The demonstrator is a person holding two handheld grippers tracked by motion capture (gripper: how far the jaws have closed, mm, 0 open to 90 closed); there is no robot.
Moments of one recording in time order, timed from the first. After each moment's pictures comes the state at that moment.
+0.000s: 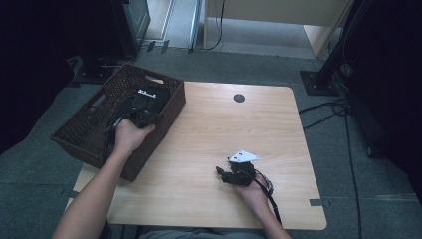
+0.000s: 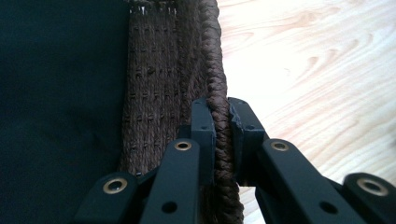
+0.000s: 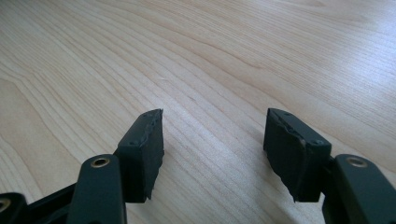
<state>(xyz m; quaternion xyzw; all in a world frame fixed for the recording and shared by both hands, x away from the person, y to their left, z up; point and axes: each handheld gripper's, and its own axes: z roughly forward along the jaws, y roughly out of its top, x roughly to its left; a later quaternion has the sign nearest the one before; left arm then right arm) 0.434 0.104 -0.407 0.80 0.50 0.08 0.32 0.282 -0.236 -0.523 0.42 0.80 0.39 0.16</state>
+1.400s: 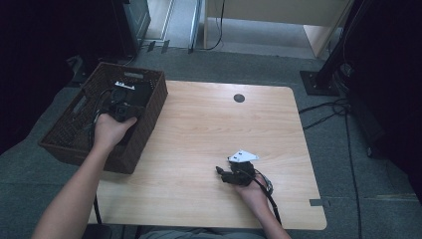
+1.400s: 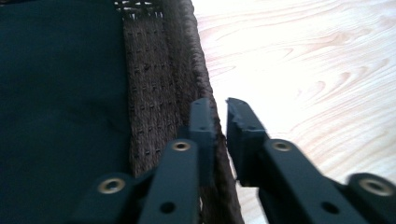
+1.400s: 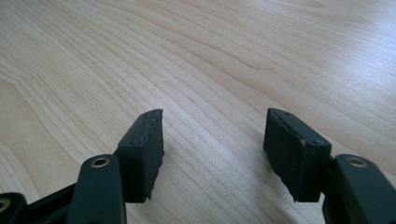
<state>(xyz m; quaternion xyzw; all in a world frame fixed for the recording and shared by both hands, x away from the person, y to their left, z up) 0.430 0.151 -0.375 0.79 0.52 0.12 0.32 0.283 -0.235 -0.523 0.42 0.80 0.39 0.16</state>
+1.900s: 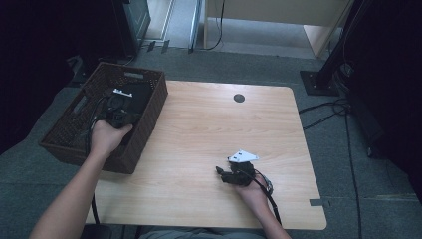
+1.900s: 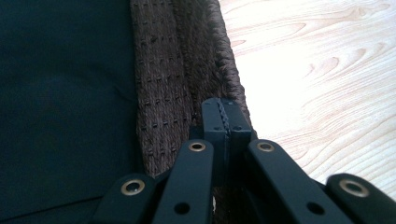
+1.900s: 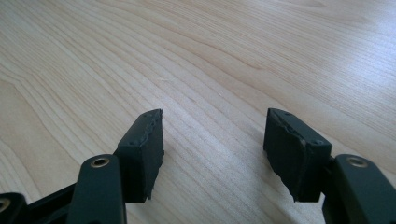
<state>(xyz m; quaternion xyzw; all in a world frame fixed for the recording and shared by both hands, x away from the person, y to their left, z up) 0.421 0.152 -0.393 0.79 0.53 0.11 0.29 0.283 -0.235 -0.523 0.42 0.80 0.39 0.16</state>
